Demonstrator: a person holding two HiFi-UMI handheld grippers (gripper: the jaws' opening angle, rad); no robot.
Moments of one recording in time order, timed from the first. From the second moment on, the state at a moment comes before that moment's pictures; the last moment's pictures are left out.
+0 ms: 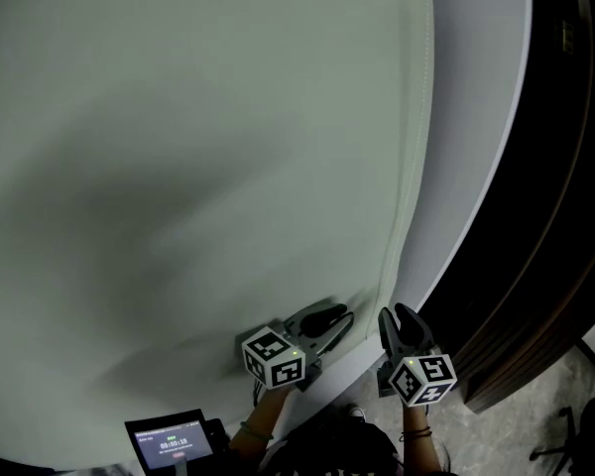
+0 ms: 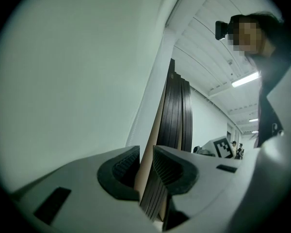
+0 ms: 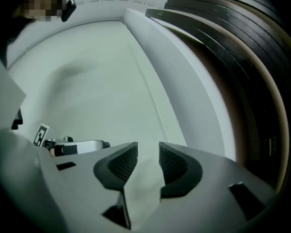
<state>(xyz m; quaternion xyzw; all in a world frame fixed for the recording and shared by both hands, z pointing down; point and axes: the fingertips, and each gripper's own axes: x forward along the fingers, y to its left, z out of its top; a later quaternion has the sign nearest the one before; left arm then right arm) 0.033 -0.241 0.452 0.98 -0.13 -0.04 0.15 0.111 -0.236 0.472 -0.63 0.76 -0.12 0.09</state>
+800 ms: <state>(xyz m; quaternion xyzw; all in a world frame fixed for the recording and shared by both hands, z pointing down) 0.022 -0.164 0.510 0.97 -0.13 0.00 0.18 0.067 -0.154 0.491 -0.63 0.77 -0.13 0.05</state>
